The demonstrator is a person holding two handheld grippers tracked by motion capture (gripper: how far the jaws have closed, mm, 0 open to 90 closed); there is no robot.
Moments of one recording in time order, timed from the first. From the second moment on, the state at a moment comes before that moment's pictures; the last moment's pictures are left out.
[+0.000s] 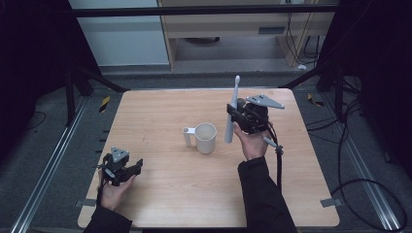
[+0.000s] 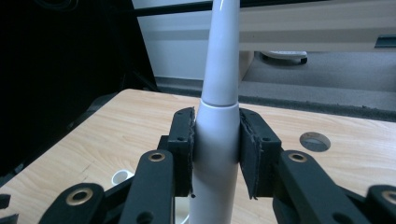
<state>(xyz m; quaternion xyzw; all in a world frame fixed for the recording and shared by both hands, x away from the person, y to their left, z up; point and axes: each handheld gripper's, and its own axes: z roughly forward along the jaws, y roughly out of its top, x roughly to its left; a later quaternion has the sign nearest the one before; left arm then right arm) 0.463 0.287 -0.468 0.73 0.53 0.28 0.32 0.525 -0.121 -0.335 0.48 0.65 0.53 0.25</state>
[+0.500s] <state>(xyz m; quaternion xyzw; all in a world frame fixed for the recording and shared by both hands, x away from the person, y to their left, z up) 0.463 0.288 -0.468 0.73 0.53 0.28 0.32 0.543 -0.110 -0.327 0.48 0.64 0.55 0.26</state>
